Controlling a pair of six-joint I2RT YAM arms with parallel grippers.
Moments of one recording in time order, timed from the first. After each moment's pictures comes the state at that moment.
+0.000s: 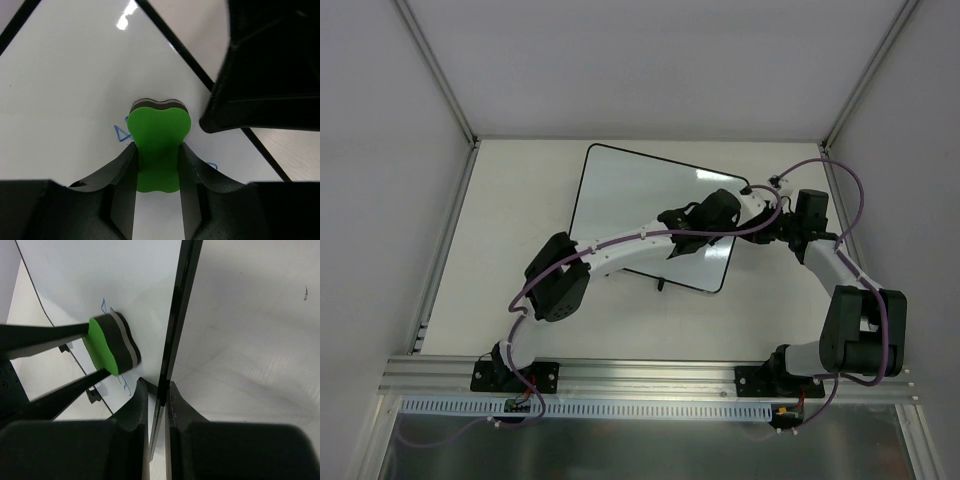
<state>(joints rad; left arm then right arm) -1.03 2.13 1.81 -0.29 -0.31 0.23 -0.06 1.39 0.78 -0.09 -0.77 0.15</state>
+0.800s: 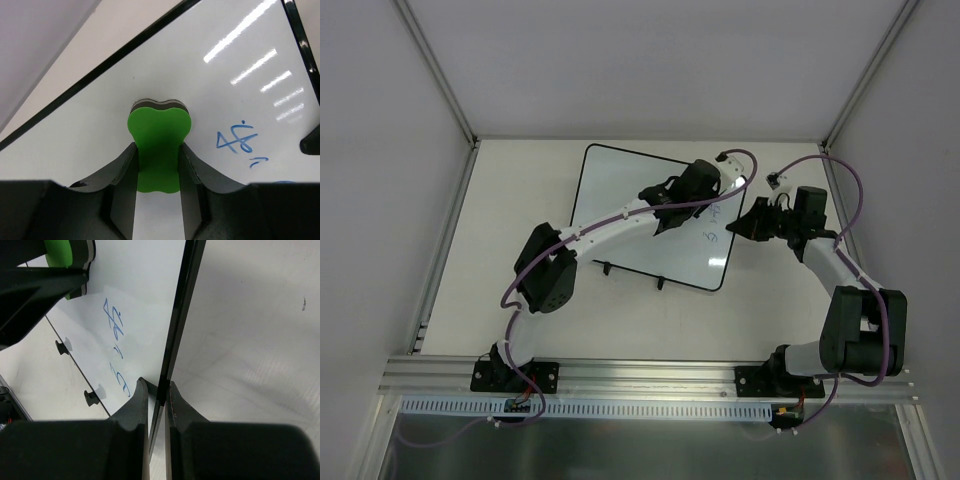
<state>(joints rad) -0.91 2.10 1.86 -0.32 -0.34 0.21 -0.05 1.39 0.80 -0.09 -0.75 0.14</state>
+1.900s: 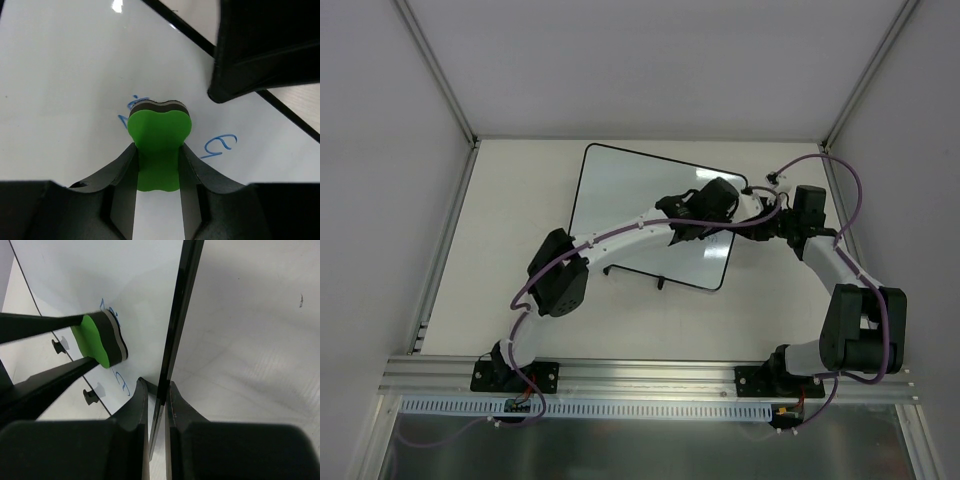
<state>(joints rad) -1.00 2.16 1.92 -0.50 -0.25 0.44 -0.04 1.40 0.81 -0.12 -0.73 0.13</state>
